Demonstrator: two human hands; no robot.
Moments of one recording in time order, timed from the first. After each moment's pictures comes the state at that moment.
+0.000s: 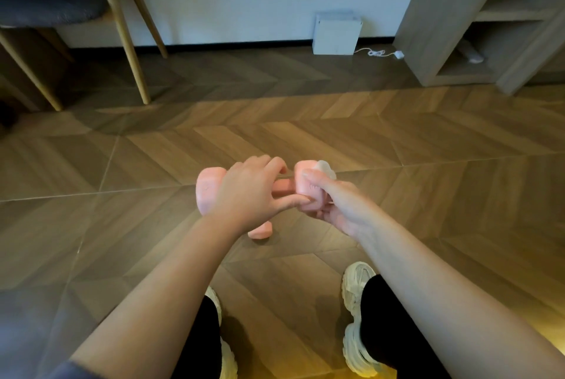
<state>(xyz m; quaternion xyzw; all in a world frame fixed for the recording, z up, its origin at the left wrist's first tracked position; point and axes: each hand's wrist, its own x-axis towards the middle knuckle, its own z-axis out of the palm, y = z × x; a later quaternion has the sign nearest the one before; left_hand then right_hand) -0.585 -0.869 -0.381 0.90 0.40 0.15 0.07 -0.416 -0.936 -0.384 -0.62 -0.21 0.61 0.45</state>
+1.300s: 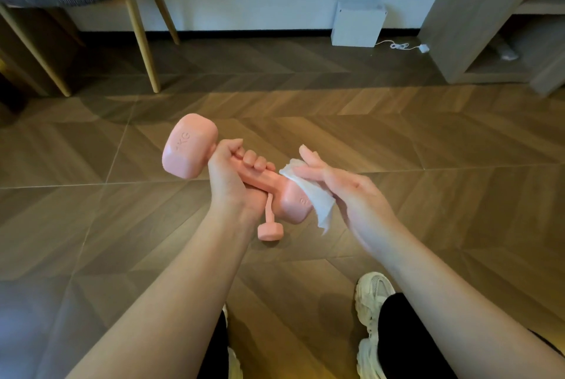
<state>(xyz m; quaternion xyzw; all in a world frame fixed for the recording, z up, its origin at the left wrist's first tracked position) -0.578 -0.838 -0.363 0.02 0.38 0.54 0.75 -0.432 -0.924 -0.379 -0.47 -0.46 0.57 0.49</state>
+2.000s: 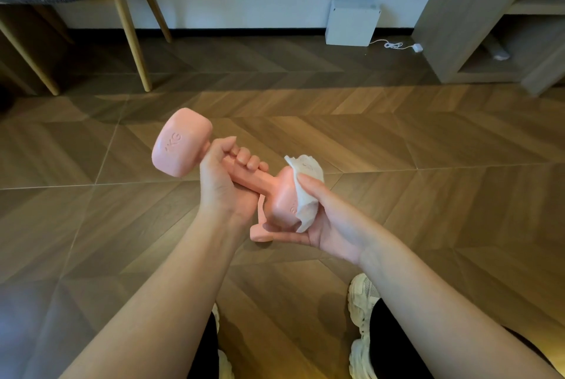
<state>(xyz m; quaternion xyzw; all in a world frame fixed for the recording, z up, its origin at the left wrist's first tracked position) -0.572 -0.840 -0.363 0.07 0.36 0.55 0.75 -0.435 -0.914 -0.388 -0.43 -0.18 0.78 0.41</state>
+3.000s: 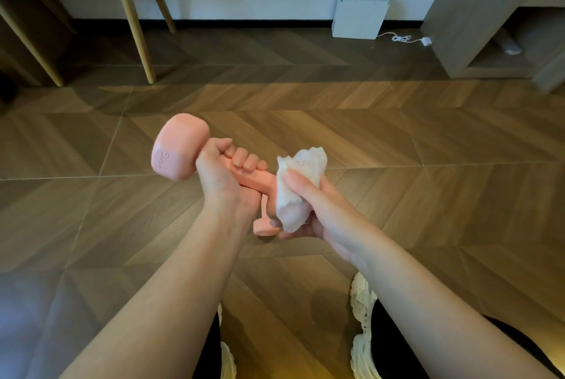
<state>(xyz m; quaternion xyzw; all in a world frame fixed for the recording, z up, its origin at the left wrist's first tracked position) -0.574 -0.837 -0.367 0.01 0.39 0.56 0.73 -0.453 -0.912 -0.391 -0.55 -0.33 0.65 0.41</state>
